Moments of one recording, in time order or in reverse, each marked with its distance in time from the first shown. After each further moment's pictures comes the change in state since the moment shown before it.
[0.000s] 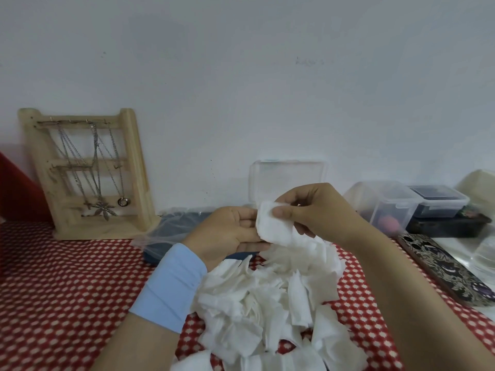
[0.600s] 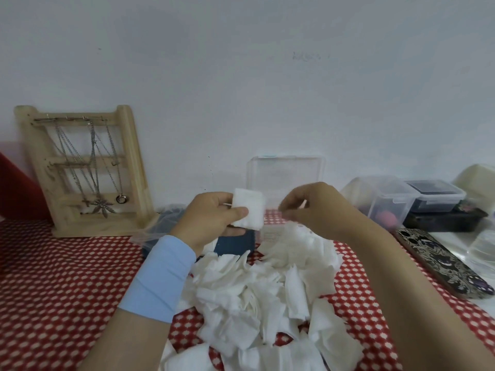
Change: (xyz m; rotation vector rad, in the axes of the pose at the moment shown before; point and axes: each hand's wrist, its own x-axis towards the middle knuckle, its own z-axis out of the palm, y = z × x) left_hand -0.004 0.011 -0.010 0.138 0.349 0.055; right_hand 0.007 0.015 -0.007 -0.411 0.029 -0.023
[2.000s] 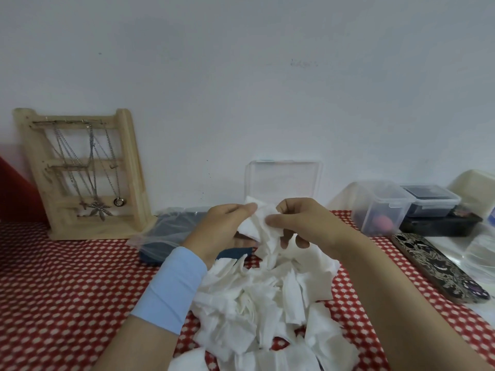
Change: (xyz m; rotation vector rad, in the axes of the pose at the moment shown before) left_hand -0.003 -0.003 0.023 -0.157 -0.048 -0.079; right_hand -0.004 -0.004 0.017 0.533 -0.180 0.183
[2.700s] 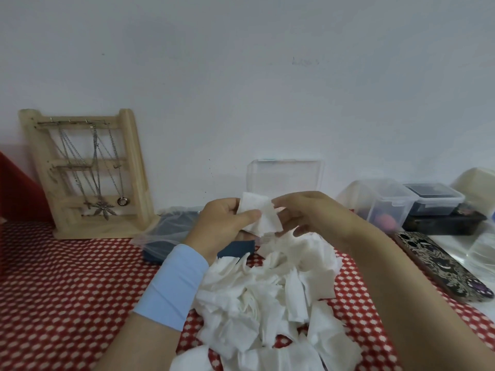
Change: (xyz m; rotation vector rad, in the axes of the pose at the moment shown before) left_hand 0.001 -0.002 -0.005 0.083 0.029 0.125; right_hand -0.010 -0.014 -0.009 -0.022 -0.036 0.002
